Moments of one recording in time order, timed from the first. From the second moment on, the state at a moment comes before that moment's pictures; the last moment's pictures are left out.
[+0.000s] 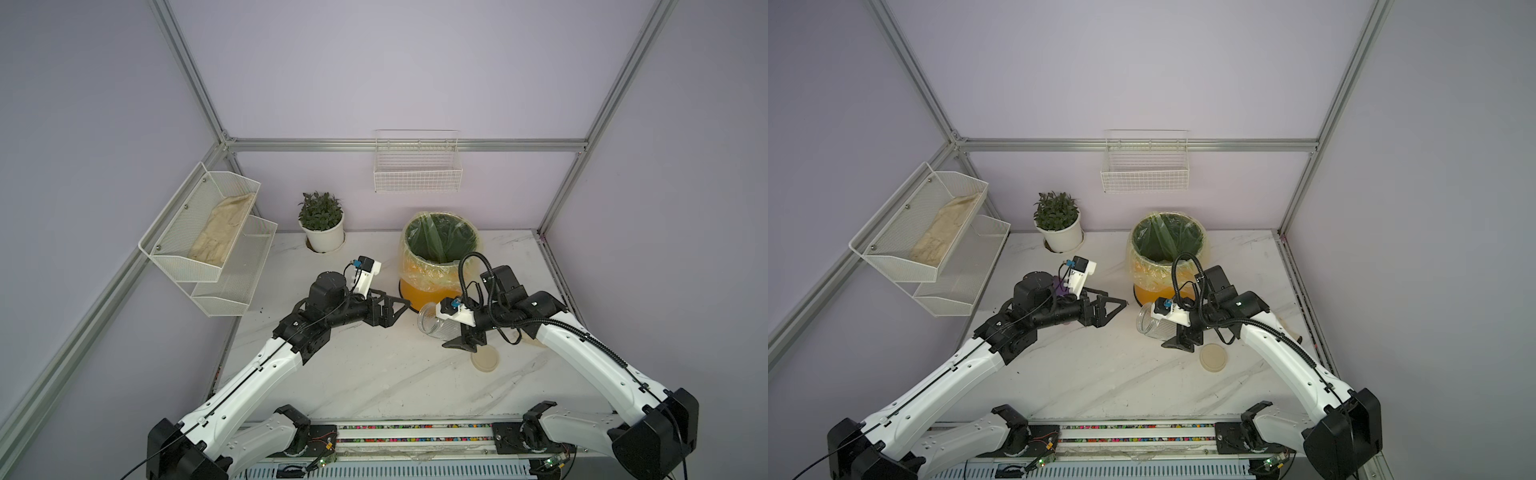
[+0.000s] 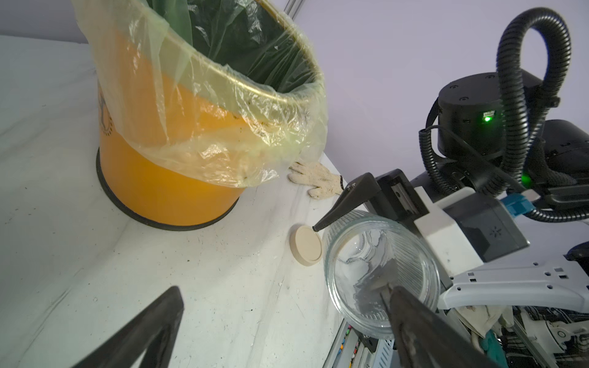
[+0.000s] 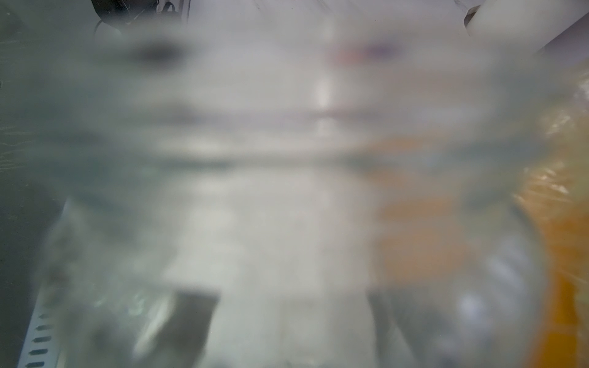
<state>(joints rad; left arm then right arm) -0.54 1.05 0.90 -0.24 0.48 -0.46 0.48 1.21 1.04 -0.80 -0.64 -0.85</state>
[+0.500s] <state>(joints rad) -0.59 1.18 0.85 -0.21 0.54 -0.46 0.55 1.35 0.98 -0.57 -0.63 -0.79</state>
